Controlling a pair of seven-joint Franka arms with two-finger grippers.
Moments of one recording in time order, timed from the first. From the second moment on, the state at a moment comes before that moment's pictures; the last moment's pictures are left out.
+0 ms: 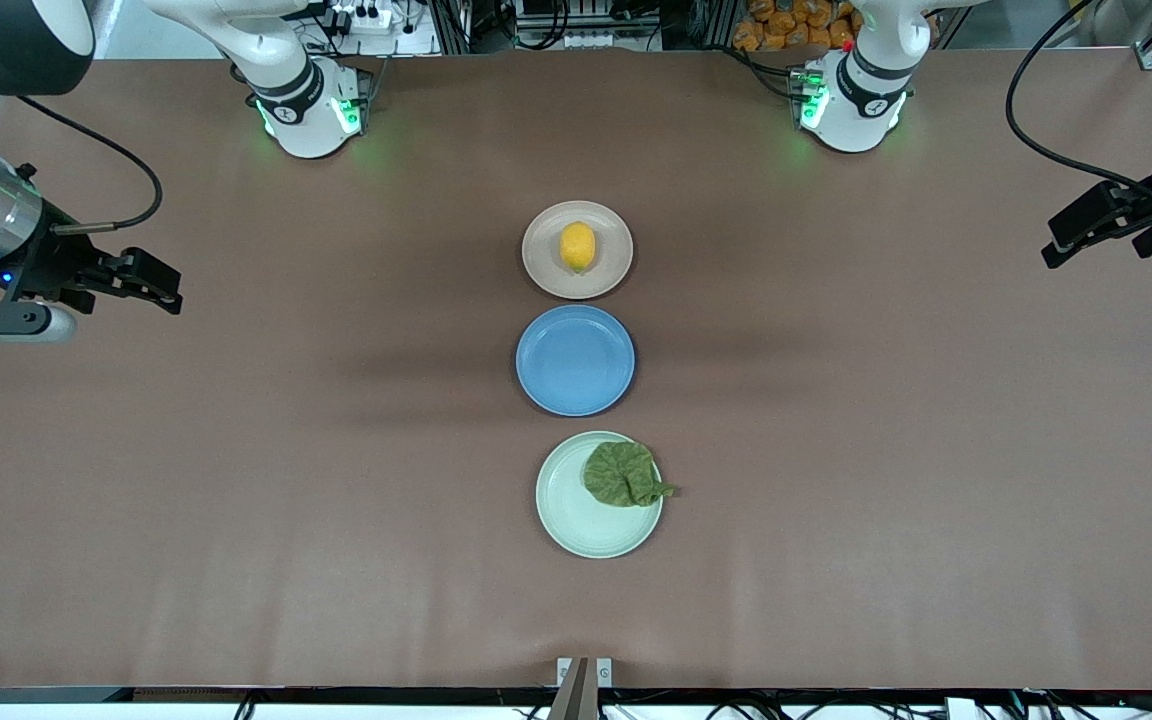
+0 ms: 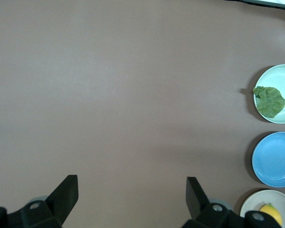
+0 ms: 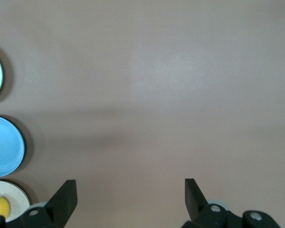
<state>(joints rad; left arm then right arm) 0.07 -0.03 -0.13 -1.53 -0.03 1.59 -0.19 0.04 0.11 0.08 -1.49 -0.02 1.58 0.14</state>
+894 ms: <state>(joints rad) 0.07 -0.02 -0.14 -1.53 -0.03 1.58 -0.19 0.04 0.11 0.08 -1.49 -0.02 1.58 0.14</state>
